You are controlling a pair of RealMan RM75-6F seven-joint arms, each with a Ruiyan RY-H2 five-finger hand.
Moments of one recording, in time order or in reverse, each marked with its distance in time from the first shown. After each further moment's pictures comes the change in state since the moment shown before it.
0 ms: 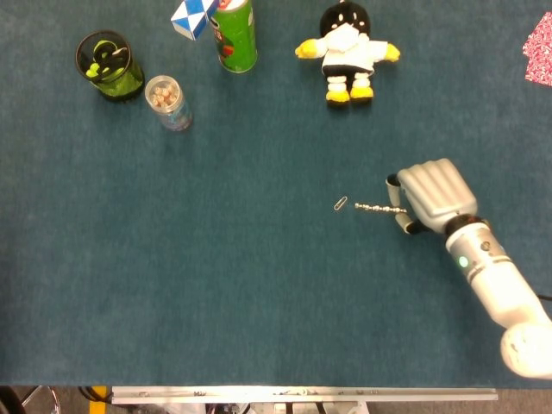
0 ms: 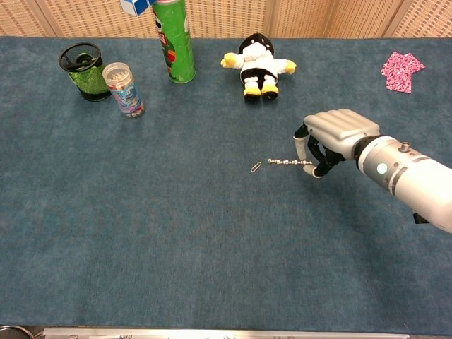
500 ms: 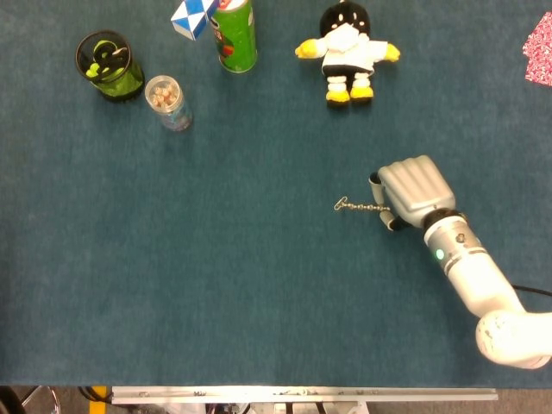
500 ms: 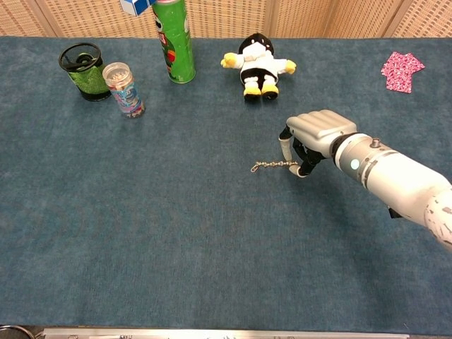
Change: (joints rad) left arm 0.003 -0.002 -0.002 0.009 0.004 0.004 -0.009; right arm 0.085 -0.060 0.014 0.033 0.114 0.007 -0.054
